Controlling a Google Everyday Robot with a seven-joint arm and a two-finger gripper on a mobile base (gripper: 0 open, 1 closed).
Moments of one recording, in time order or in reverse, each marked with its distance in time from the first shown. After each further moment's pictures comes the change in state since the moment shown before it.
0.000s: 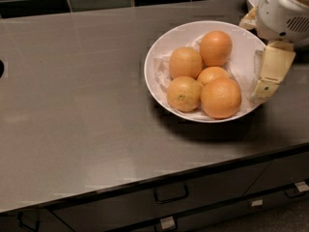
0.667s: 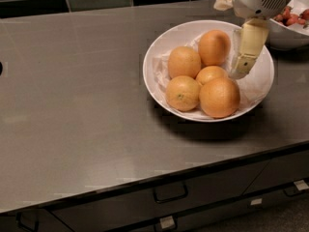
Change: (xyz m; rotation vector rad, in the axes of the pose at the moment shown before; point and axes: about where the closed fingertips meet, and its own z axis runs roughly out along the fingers) arm -0.042 -0.049 0.005 0.021 -0.082 -0.145
